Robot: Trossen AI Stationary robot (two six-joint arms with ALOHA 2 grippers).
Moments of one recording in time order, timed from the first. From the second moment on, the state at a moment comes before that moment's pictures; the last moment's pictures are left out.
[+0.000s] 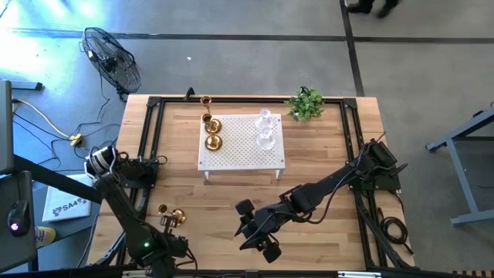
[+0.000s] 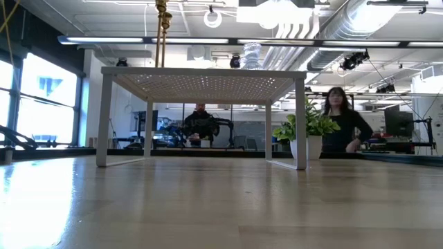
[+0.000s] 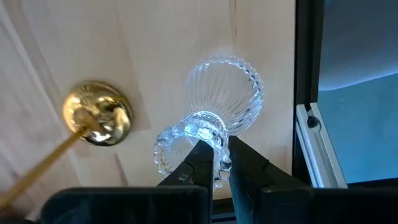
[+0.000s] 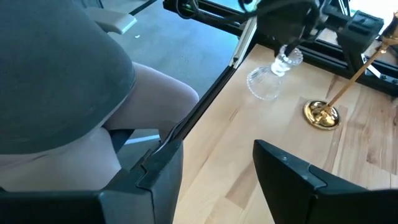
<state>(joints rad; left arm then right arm) -1.00 1.77 1.43 -1.17 0.03 -0.84 0.48 1.90 1.60 -0.26 -0.07 -0.05</state>
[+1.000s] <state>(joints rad) -1.00 1.77 1.59 -1.30 -0.19 -0.69 0.48 1.90 1.60 -0.22 0.29 0.25</state>
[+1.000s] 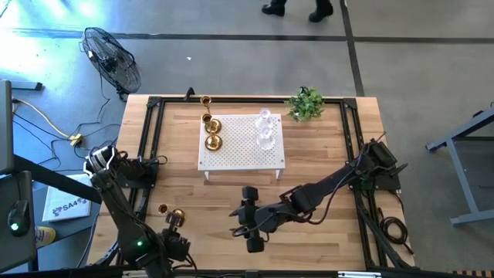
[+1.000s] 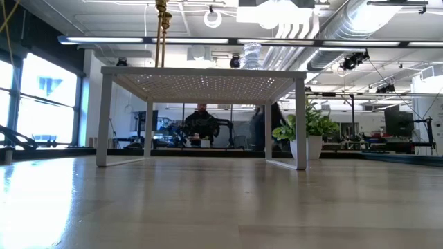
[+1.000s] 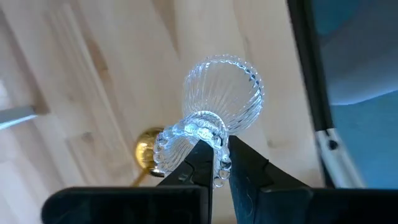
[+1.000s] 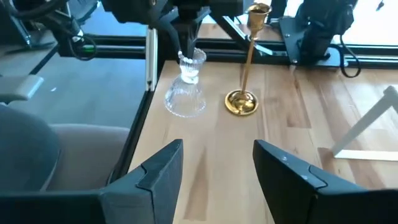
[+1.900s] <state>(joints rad) -1.00 1.76 1.59 -1.33 -0.77 -0.39 0.47 1.99 1.61 -0.04 0.38 0.13</state>
